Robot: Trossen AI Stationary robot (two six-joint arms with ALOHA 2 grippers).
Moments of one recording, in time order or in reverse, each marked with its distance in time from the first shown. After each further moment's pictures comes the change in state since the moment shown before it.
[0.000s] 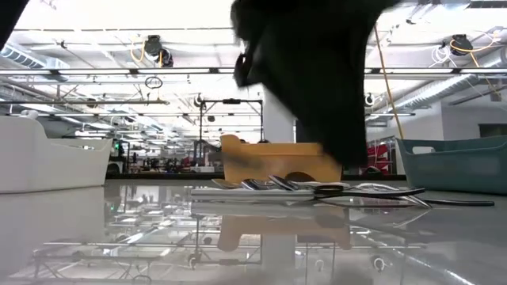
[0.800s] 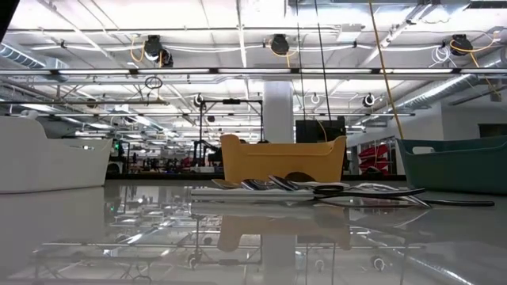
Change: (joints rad) left arm 0.070 -0.290 0.111 -0.219 -0.106 0.104; right arm -0.001 0.004 0.155 0.089 0.193 -0.209
